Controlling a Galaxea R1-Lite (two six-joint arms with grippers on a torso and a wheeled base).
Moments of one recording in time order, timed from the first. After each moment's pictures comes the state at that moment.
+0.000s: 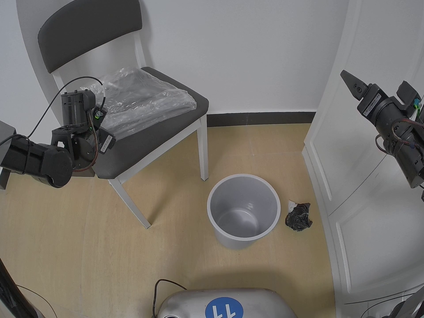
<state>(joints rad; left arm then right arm) -0.22 1.89 -1.11 -0.59 0.56 0.60 0.49 1.44 -0.76 -0.98 -0.47 0.27</state>
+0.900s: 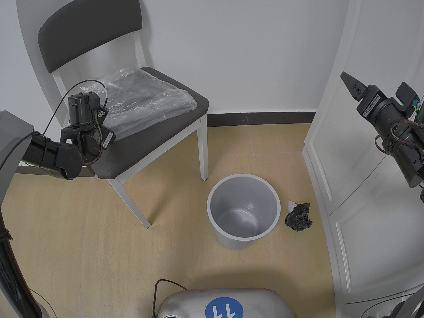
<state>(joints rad) -0.16 2.03 -1.24 -0.63 0.54 0.61 0.48 1.45 -0.76 -0.98 -0.46 0.27</state>
